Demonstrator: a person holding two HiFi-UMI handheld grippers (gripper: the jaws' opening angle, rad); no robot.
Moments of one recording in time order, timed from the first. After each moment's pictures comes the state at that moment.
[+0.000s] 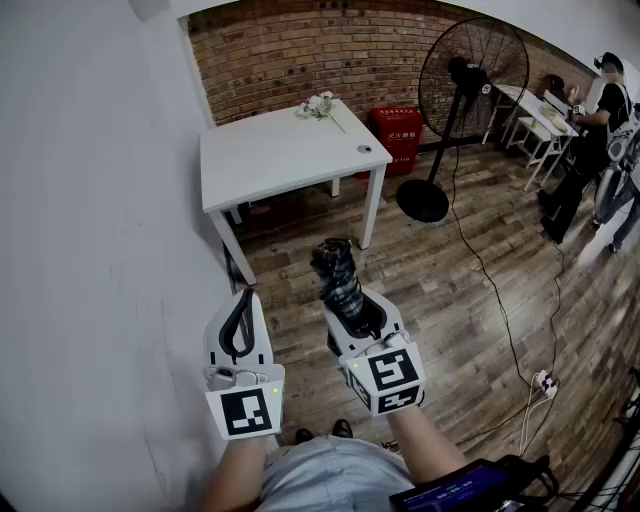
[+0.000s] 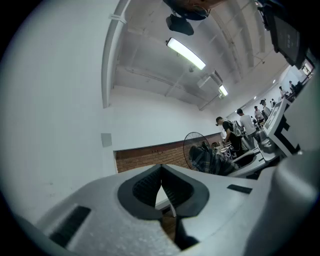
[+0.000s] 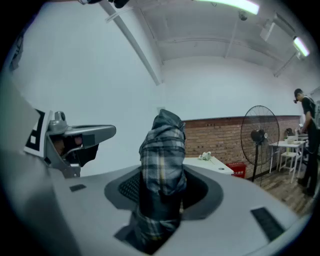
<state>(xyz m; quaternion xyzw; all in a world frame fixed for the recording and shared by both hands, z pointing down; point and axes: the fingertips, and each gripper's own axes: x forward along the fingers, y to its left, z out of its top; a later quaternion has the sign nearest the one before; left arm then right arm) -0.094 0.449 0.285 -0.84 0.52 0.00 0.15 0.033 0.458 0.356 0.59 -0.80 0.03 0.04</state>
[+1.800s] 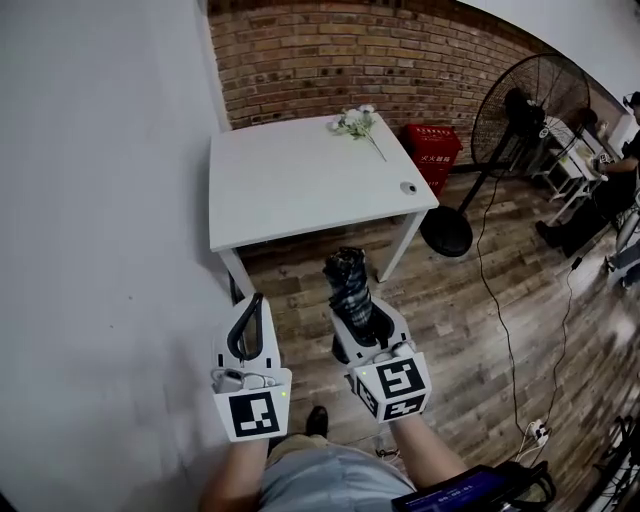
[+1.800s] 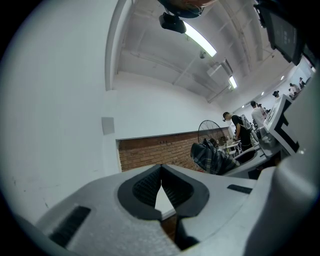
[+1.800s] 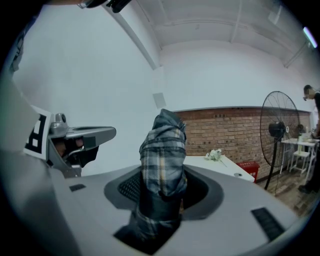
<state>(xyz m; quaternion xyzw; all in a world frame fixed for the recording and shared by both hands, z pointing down) -0.113 0.180 0.325 -0.83 0.54 -0.02 0.12 0.019 0.190 0.390 0.57 -0.82 0.05 0.07</state>
